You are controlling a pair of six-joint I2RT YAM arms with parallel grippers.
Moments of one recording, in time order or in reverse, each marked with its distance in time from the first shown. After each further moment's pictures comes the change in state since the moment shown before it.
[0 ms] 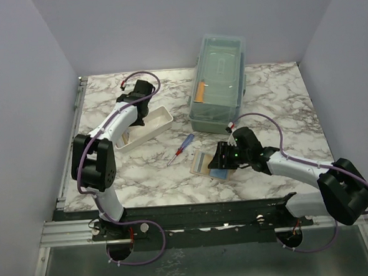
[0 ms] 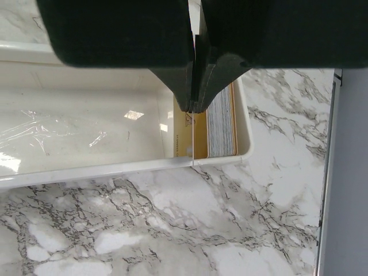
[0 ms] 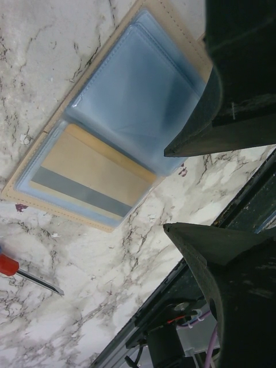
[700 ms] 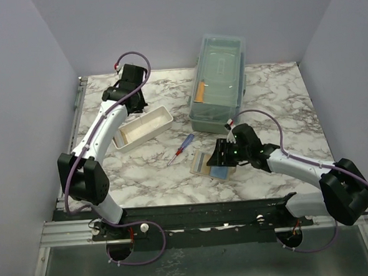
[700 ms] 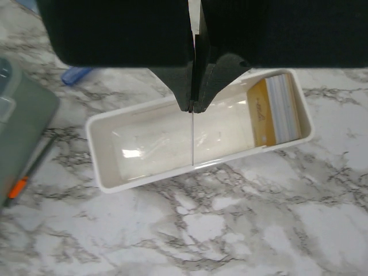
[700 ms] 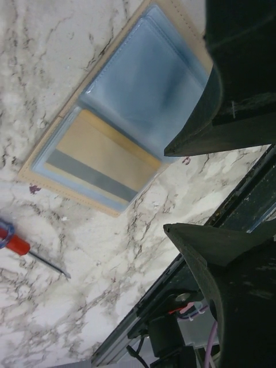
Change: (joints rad) left arm 0.000 -0.149 0.122 0.020 0.270 -0.037; right arm 0.000 0.000 0.039 -0.037 -0.003 -0.005
